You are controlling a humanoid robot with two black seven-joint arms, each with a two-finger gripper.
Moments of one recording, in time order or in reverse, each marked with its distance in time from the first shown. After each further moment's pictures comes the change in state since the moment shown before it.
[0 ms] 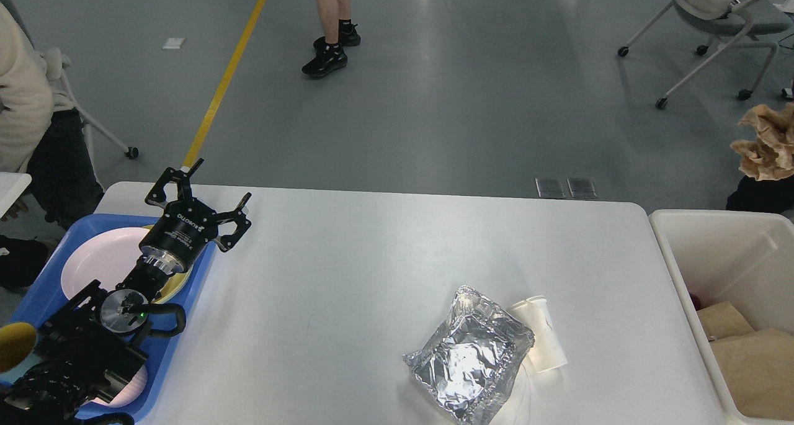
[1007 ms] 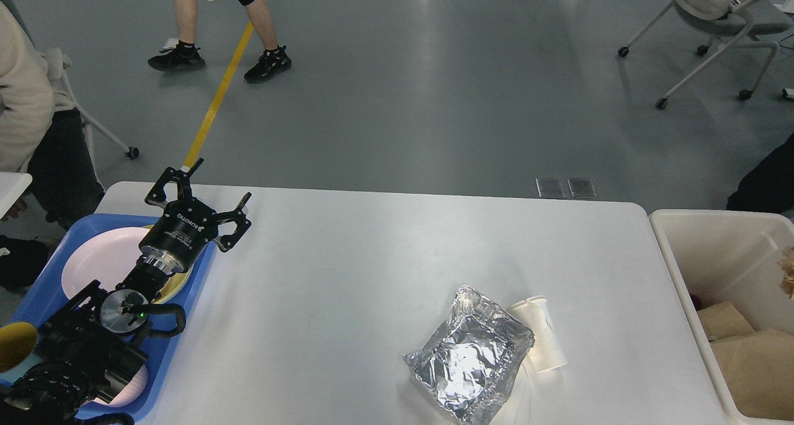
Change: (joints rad) left arm 0.000 0.000 0.000 0.000 0.000 0.000 0.000; right arm -0.825 -0.125 0.301 -0.089 0.023 -0.819 0.005
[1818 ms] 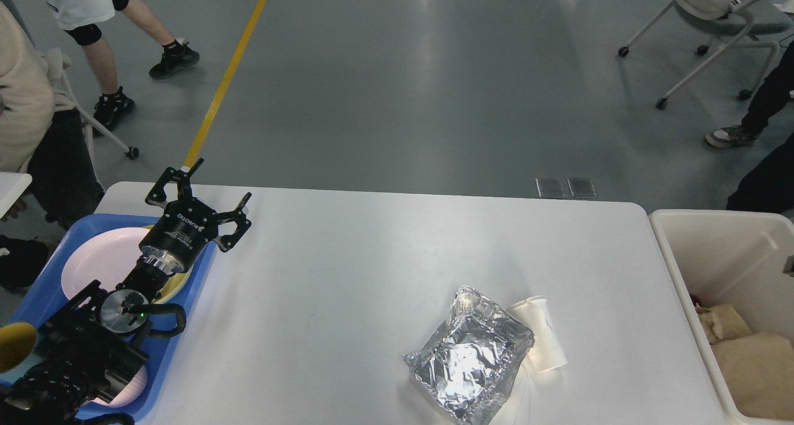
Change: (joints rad) left arm 0.000 0.000 0.000 0.000 0.000 0.000 0.000; right arm 0.017 0.001 0.000 0.020 -0.001 0.003 0.008
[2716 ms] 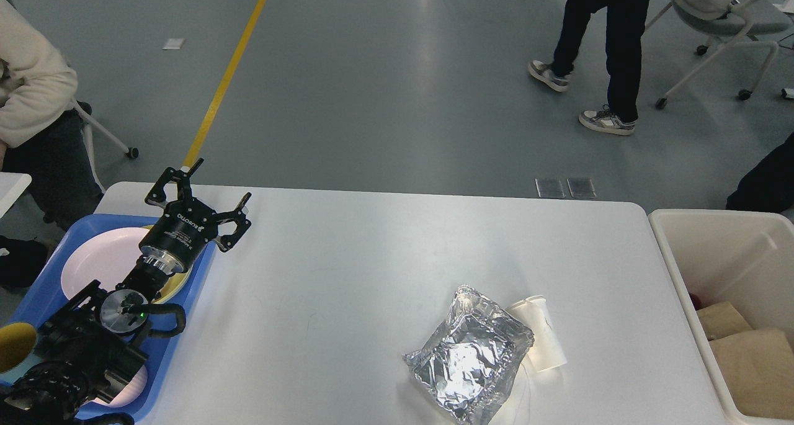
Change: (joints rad) left arm 0.000 0.000 0.000 0.000 0.000 0.000 0.000; right arm 0.571 -0.082 -0.156 0.058 -0.012 0.436 -0.010
